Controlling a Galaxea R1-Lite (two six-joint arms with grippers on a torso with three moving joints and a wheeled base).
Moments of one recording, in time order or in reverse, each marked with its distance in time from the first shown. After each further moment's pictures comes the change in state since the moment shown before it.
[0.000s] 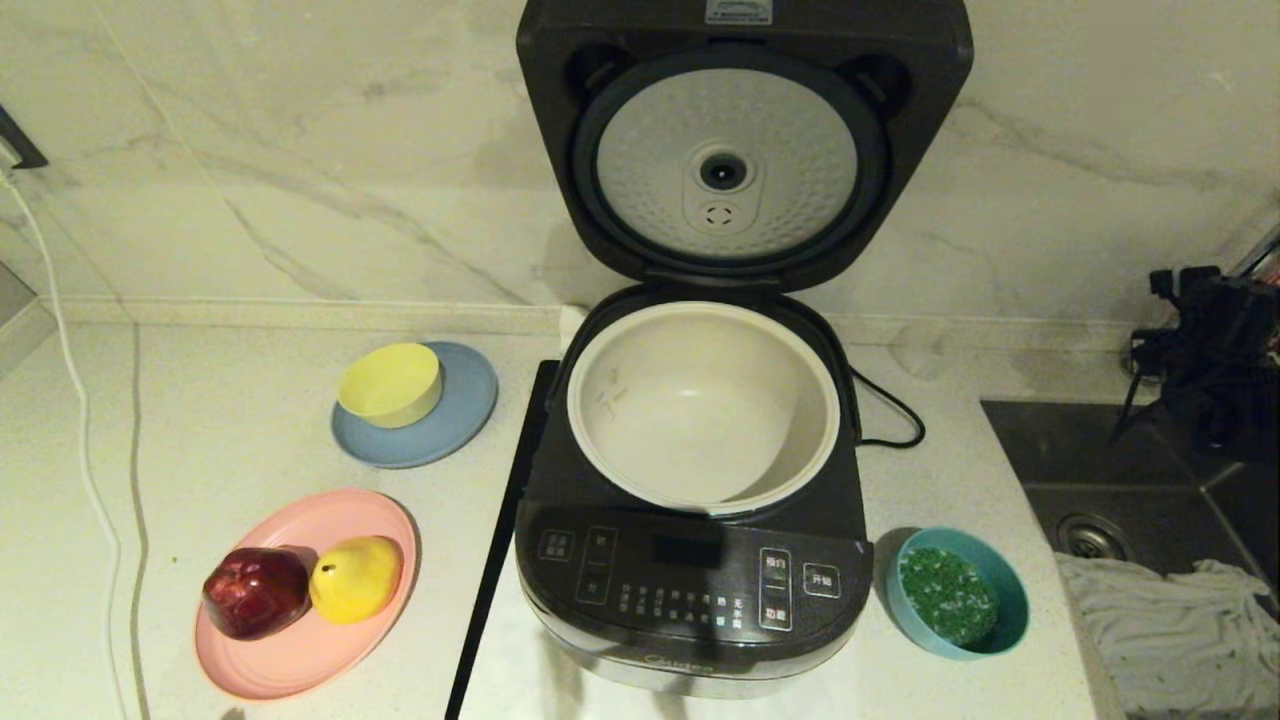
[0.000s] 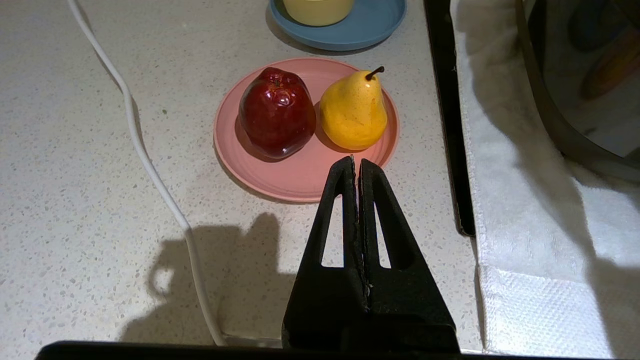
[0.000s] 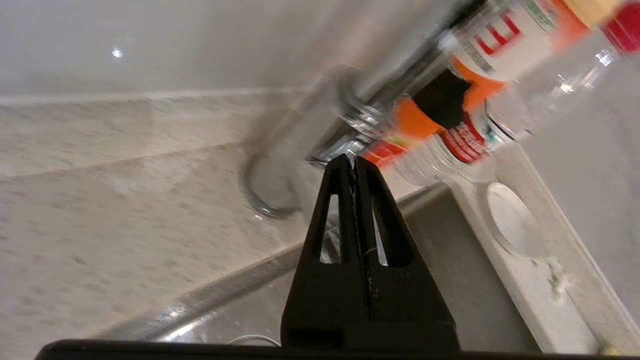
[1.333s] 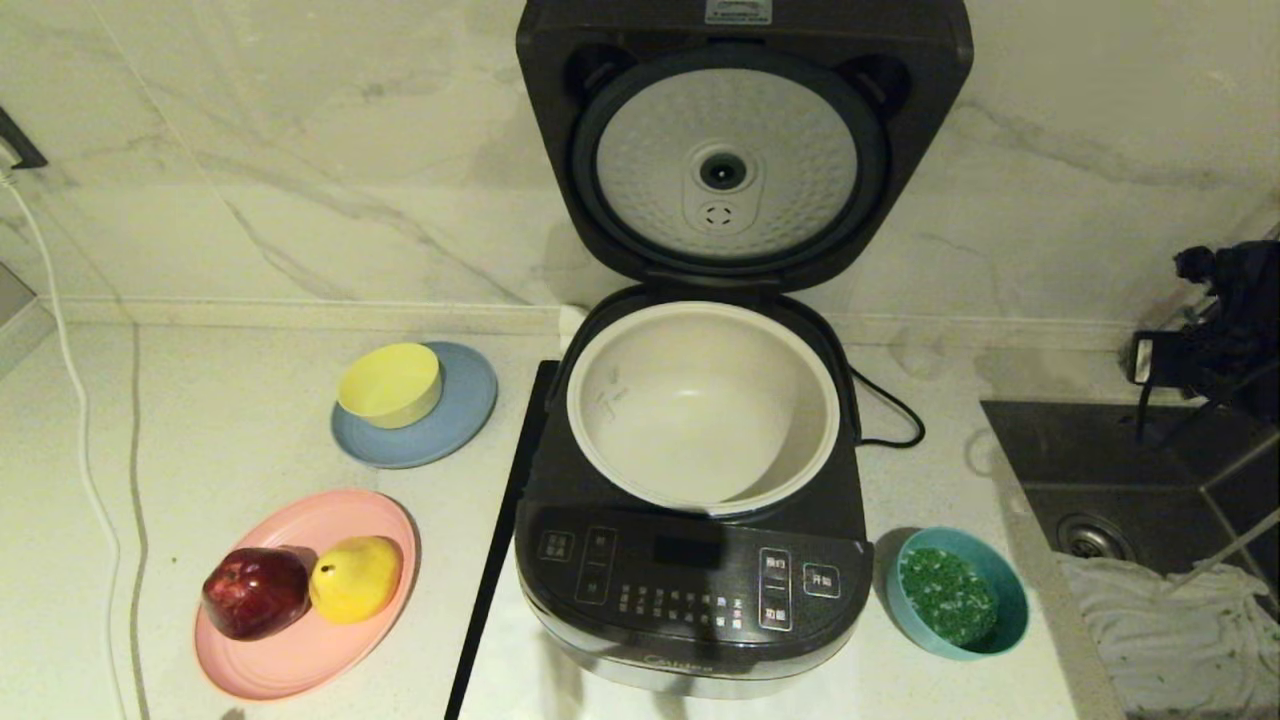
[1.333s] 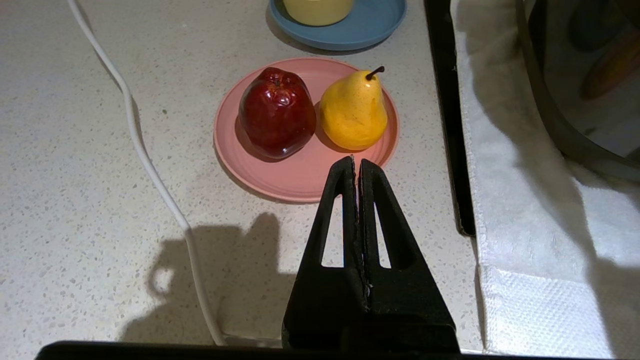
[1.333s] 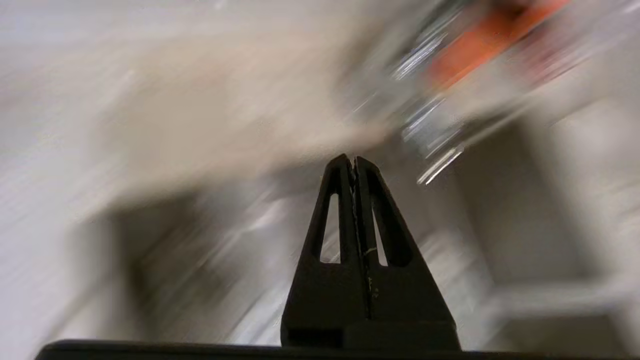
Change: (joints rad) left arm 0.000 0.000 0.000 0.000 0.000 0.000; right arm 0.097 -0.411 0.284 0.446 0.178 0.268
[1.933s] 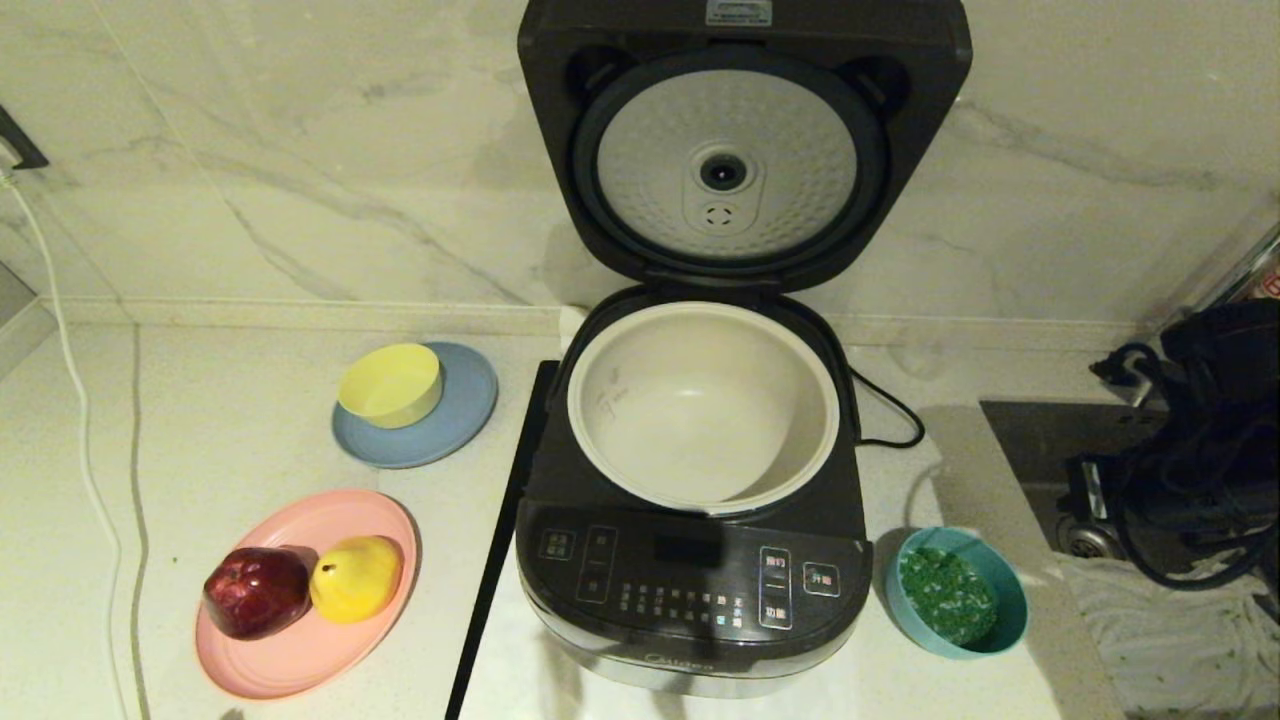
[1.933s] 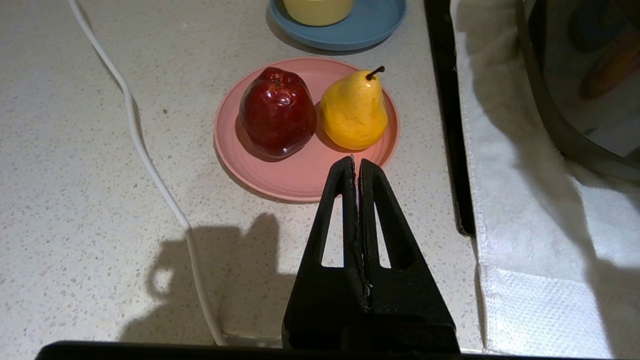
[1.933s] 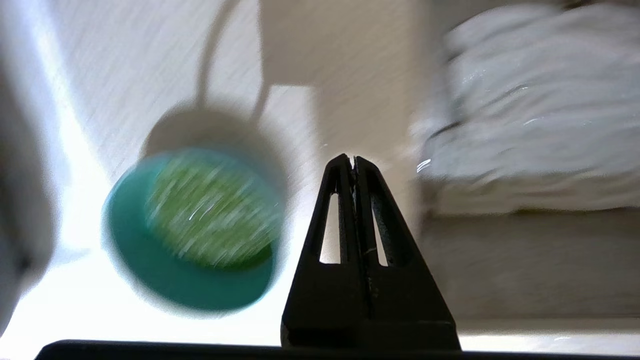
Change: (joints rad) left arm 0.000 0.000 0.000 0.000 -0.001 0.000; right arm 0.249 -0.259 0.202 0.611 0.260 0.201
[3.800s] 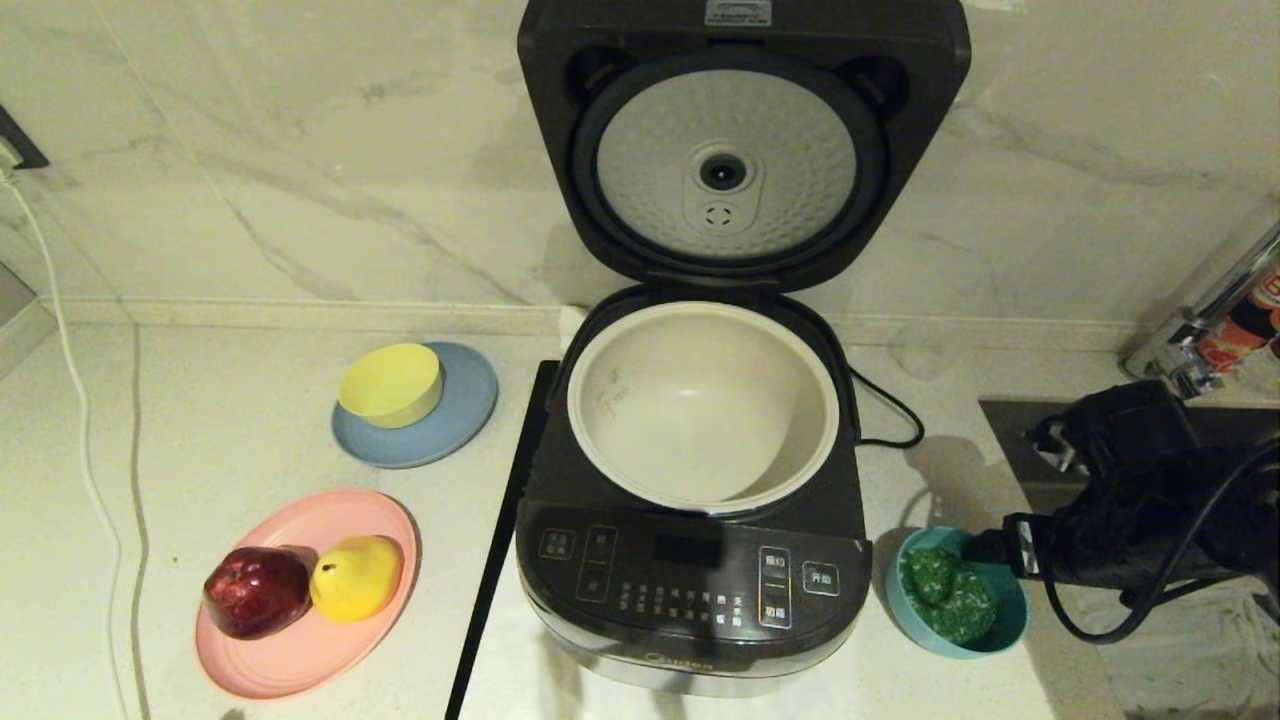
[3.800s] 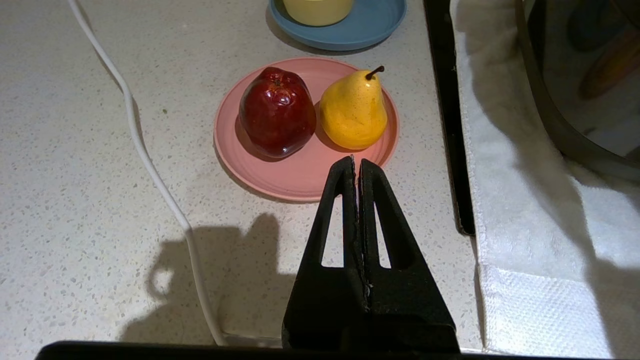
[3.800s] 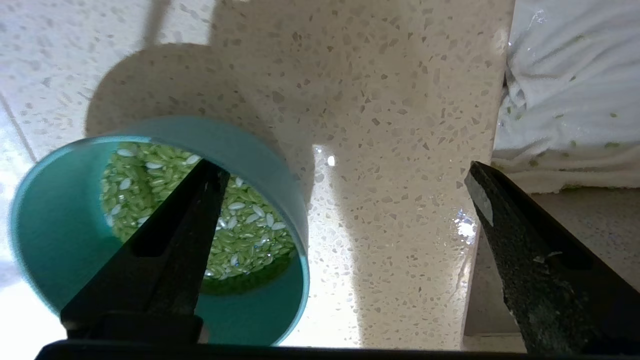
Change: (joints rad) left arm 0.000 0.000 0.000 0.000 0.000 0.000; right arm 0.074 0.143 0.147 -0.202 -0.066 0.075
